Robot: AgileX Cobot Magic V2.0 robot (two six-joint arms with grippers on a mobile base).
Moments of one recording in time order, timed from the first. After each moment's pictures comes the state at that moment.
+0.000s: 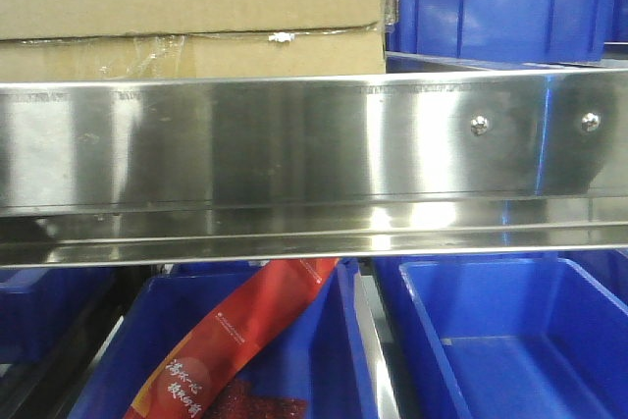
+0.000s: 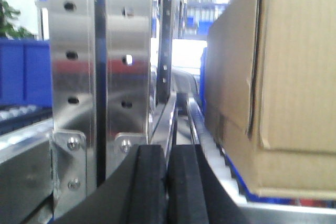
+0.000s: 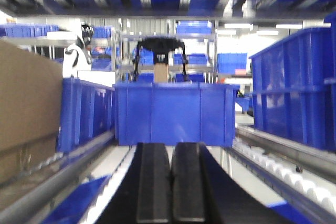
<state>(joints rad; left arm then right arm) 0.14 0.00 0.00 -0.12 -0.09 0.10 0.06 0.00 0.00 0.12 -0.21 -0.08</state>
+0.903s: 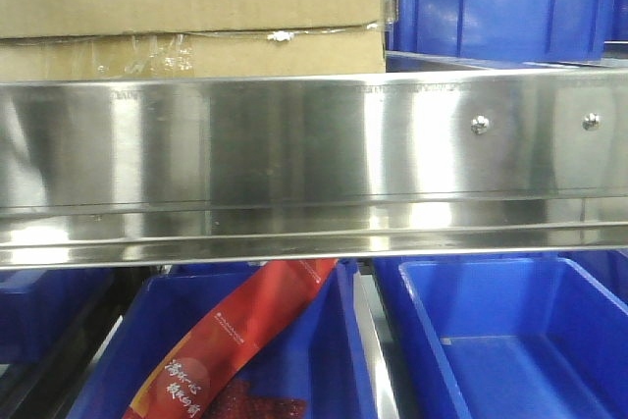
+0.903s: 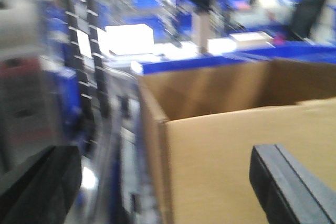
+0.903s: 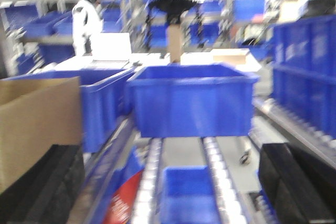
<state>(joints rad) -0.08 0.47 -0.78 -0.01 0.42 0.11 0.10 0.45 -0.76 0.17 0.38 -0.08</state>
